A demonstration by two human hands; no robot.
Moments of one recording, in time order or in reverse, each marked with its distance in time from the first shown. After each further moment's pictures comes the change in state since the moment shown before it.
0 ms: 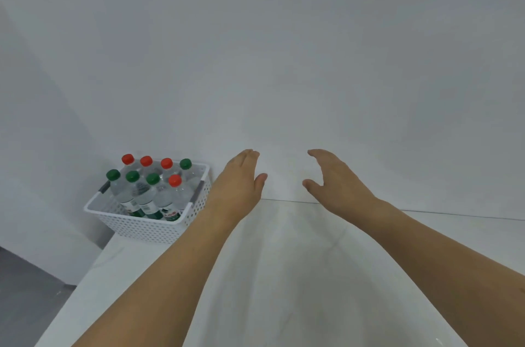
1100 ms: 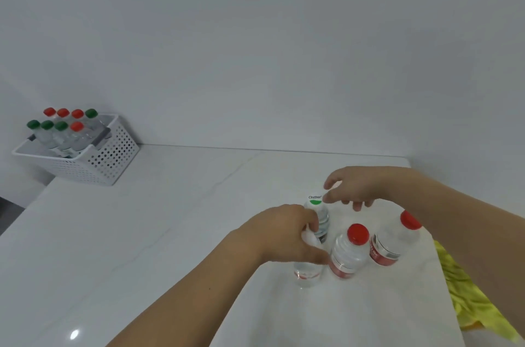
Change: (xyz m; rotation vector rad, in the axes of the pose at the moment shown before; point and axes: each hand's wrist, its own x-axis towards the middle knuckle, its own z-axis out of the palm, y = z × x) left_hand -0.119 0.432 0.174 -0.099 -0.770 0.008; right_hand -0.174 0.349 -0.185 -0.074 -0.792 0.324
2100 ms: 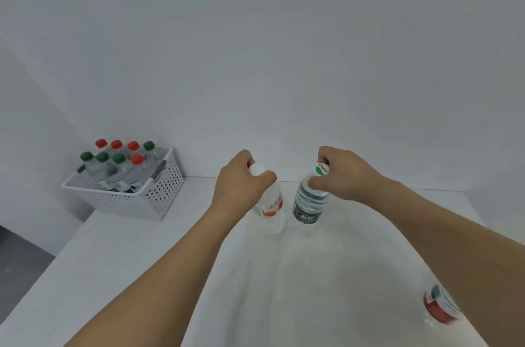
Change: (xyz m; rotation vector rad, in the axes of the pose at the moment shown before) left_hand -0.068 -0.209 -0.162 -0.511 0.773 -0.211; right_hand 0.030 -0.234 0.010 0.168 0.638 -0.258
